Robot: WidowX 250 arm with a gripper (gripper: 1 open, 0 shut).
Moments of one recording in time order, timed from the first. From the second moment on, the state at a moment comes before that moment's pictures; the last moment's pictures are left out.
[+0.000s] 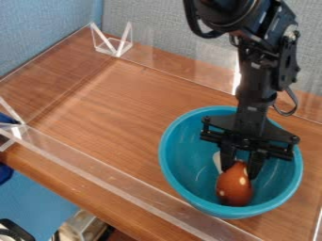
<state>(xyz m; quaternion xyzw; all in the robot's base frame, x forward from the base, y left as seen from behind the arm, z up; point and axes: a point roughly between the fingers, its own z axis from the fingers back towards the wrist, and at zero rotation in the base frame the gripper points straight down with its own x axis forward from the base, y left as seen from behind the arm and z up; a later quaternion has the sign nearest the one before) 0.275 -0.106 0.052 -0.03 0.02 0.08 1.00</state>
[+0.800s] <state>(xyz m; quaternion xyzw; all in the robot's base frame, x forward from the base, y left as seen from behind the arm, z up) 0.274 -0.103 0.055 -0.03 0.02 0.09 1.00</state>
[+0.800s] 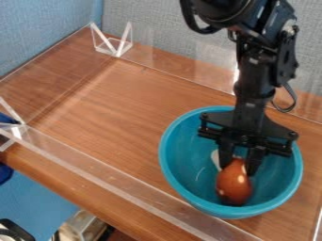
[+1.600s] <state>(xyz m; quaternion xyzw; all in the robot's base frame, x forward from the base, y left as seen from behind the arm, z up) 0.272 -0.100 0.056 -0.02 0.02 0.09 1.00</state>
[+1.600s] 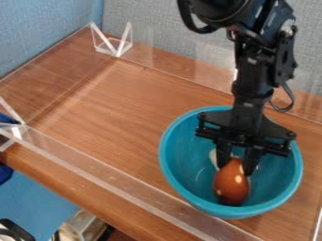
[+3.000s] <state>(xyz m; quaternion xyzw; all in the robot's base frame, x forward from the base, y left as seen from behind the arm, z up) 0.269 -0.097 0.069 -0.02 0.01 0.10 1.00</state>
